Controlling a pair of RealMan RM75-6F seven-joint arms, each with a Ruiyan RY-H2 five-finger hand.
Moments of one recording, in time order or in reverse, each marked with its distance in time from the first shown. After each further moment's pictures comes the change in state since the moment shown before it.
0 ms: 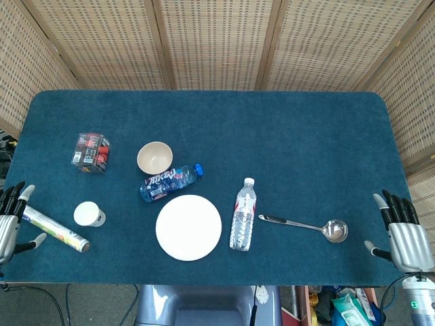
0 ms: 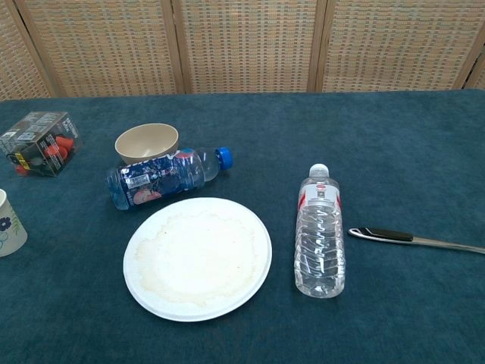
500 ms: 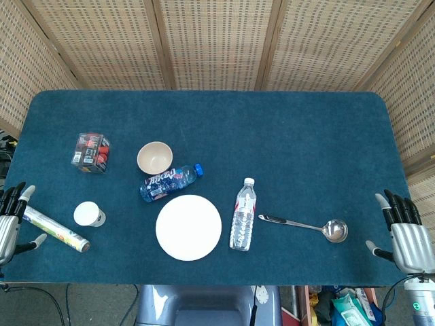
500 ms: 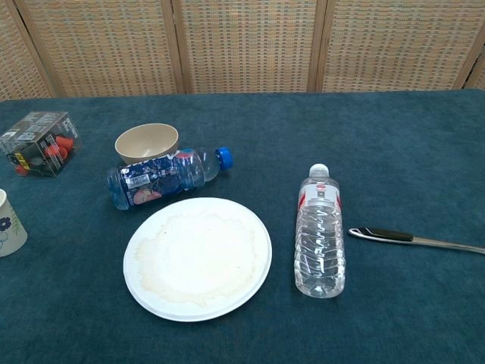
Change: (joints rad) left arm 0.000 0.002 0.001 -0.003 -0.003 -0.005 0.001; right arm -0.004 0.003 0.000 0.000 -0.009 0.010 0.008
